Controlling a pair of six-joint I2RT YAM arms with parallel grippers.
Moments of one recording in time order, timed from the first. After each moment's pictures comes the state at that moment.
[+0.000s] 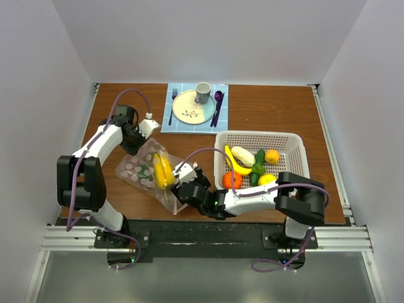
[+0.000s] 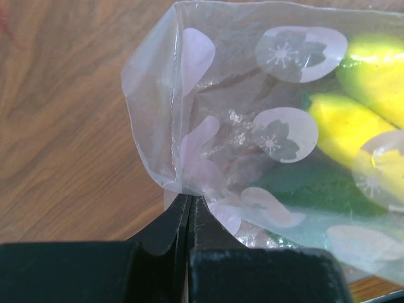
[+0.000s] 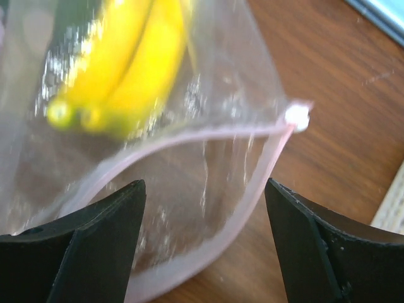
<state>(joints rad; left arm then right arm) -0.06 1.62 1.14 -0.74 0.12 0.68 1.33 1.71 0.86 0.22 0.71 0.26</state>
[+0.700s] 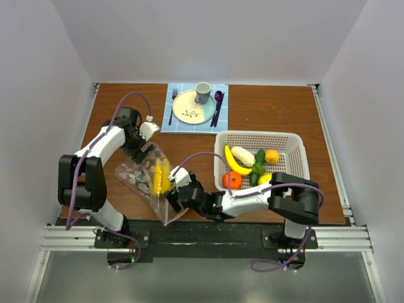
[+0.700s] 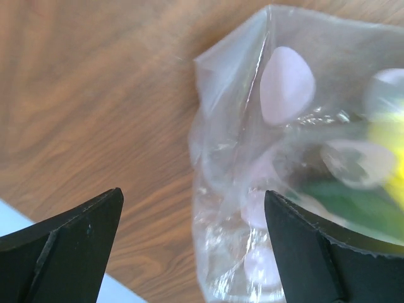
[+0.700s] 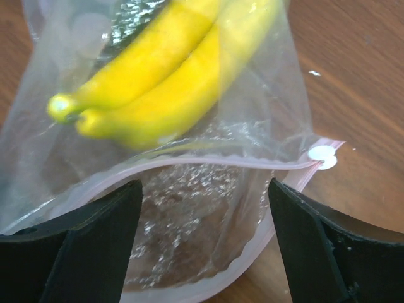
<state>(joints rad) -0.09 1.62 1.11 -0.74 -0.01 0.65 1.34 1.76 0.85 0.31 0.51 0.32</state>
